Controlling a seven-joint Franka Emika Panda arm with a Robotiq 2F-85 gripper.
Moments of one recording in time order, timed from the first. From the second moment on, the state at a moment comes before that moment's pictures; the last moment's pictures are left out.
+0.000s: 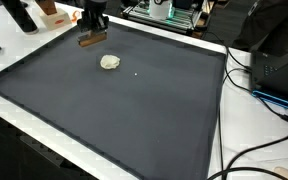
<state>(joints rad) 0.16 0.39 -0.03 -1.78 -0.57 1.76 0.85</state>
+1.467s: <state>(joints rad) 0.13 0.27 0.00 -1.84 -0.55 1.97 0.14</state>
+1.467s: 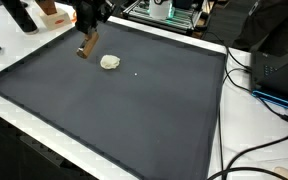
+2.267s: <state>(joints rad) 0.06 -0.02 0.02 -2.06 -0.33 2.13 -0.63</state>
